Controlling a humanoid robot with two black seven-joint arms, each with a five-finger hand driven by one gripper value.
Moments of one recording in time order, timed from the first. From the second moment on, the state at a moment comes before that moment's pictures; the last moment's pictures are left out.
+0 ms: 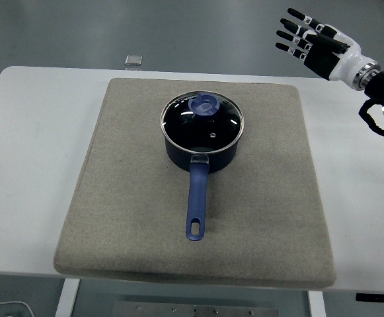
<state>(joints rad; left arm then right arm) 0.03 0.00 -0.01 -0.11 0.12 -0.07 0.09 1.13 -0.36 0.32 0.63 0.27 0.36 0.06</state>
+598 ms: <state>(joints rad) 0.03 0.00 -0.01 -0.10 0.12 -0.06 0.09 1.13 -0.35 0.32 0.63 0.26 0.34 0.06</state>
